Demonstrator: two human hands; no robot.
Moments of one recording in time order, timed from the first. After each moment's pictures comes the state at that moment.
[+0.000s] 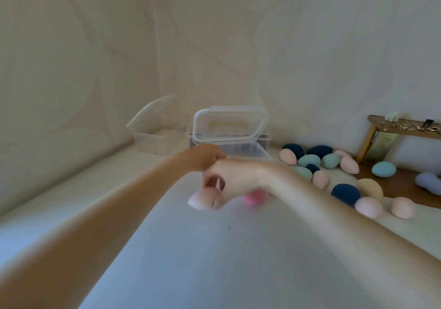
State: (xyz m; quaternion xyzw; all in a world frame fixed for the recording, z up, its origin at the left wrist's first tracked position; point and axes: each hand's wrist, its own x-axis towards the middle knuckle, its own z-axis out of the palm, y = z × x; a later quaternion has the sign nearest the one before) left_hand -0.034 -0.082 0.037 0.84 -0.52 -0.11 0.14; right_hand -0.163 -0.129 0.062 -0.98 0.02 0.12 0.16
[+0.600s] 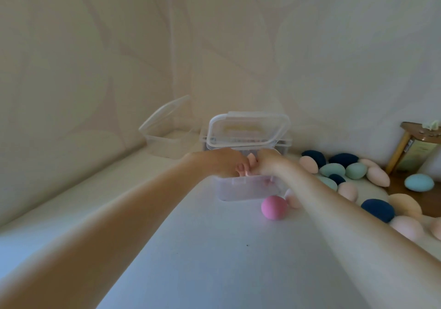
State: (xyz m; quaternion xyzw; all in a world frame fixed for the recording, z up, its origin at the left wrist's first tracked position) left_hand -0.024 -0.099 0.036 0.81 -0.56 -0.13 0.07; right_hand -0.102 -0.197 0.039 -0.94 0.31 0.07 0.11
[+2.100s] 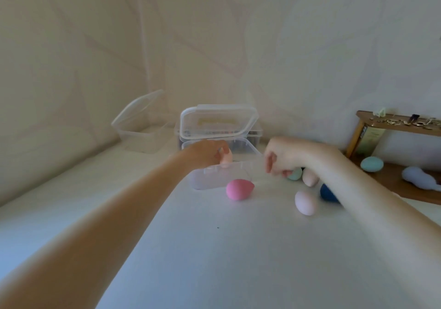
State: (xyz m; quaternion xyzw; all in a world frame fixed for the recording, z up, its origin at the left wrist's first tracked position) left_hand -0.034 -0.113 0.028 0.82 -0.53 -0.07 0.17; right_hand -0.200 -0.217 0.081 -0.96 0.26 0.10 0.09
